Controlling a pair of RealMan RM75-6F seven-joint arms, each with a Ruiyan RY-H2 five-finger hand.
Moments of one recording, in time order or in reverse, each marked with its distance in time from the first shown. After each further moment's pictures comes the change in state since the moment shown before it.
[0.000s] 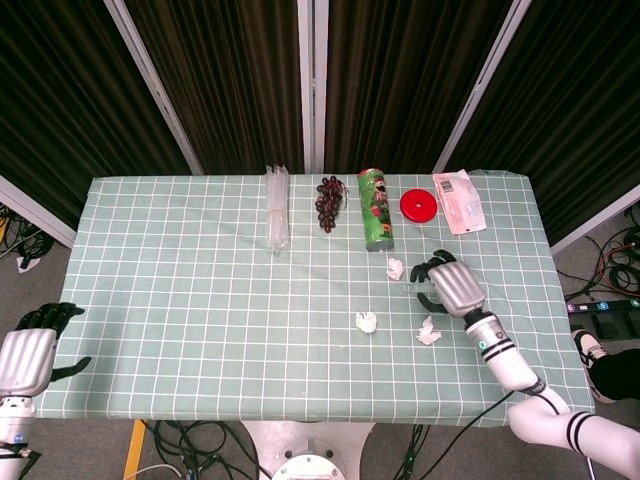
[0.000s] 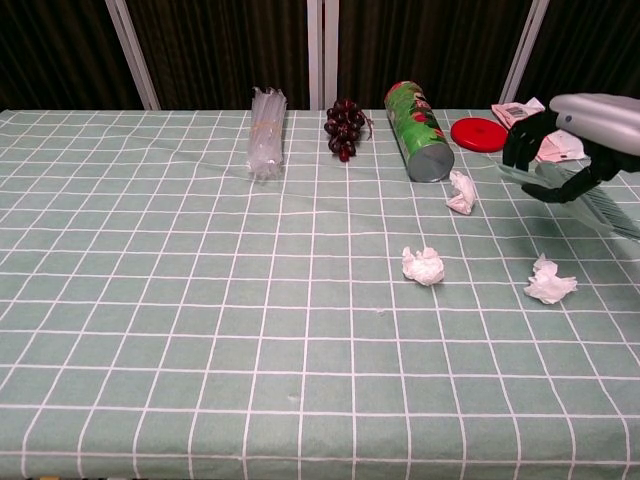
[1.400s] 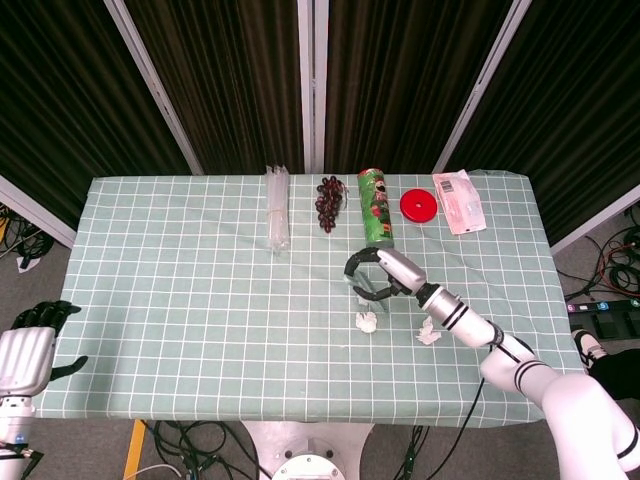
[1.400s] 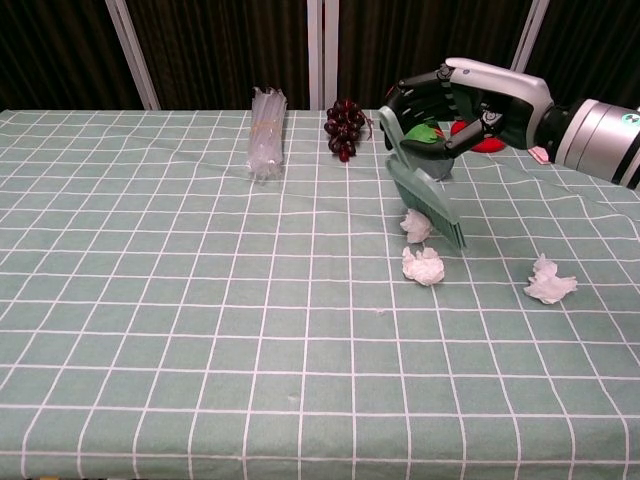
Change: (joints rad) left arm 0.003 0.039 -0.008 -0.113 -0.040 0.005 0.122; right arm 0.262 -0.258 -0.148 0.535 -0.303 0.158 1.190
